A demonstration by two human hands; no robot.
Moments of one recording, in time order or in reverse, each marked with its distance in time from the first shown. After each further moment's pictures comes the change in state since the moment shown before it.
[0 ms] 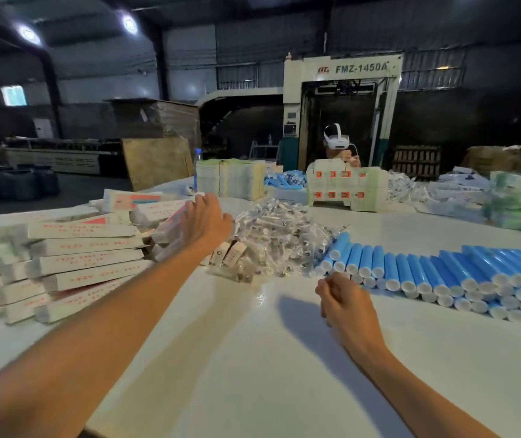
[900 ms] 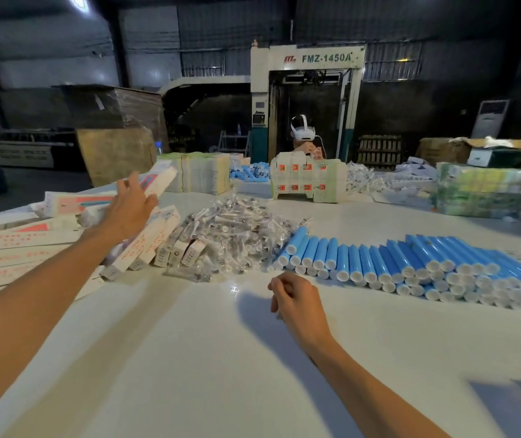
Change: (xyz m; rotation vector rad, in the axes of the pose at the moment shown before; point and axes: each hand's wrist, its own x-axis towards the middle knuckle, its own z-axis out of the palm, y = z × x) left_hand 0.049 -0.049 -0.024 -0.163 -0.079 0.049; right_hand 0.000 -0.006 -0.008 0.164 -0.081 0.094
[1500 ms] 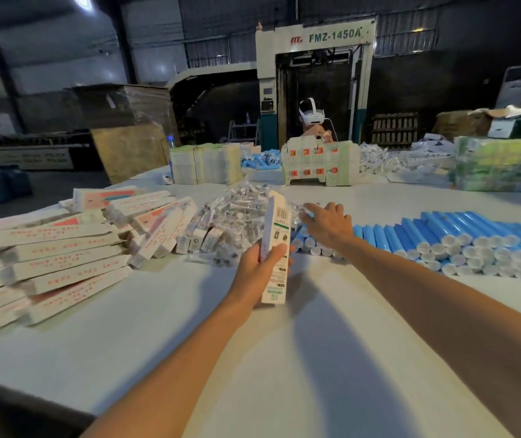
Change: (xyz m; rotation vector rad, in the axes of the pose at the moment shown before) left_hand -0.198 0.141 0.093 -1.206 -0.402 -0.120; right_hand 0.147 0.011 -0.037 -0.778 -0.077 0.048
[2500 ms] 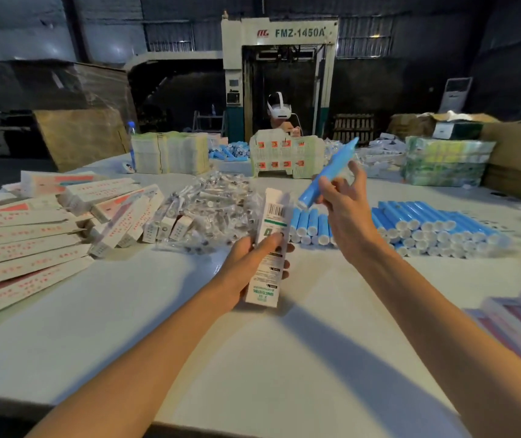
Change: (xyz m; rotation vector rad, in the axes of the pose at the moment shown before) left_hand -0.016 0.006 0.019 -0.189 -0.256 -0.110; right_hand -0.132 -0.003 -0.087 1.390 0.298 -0.028
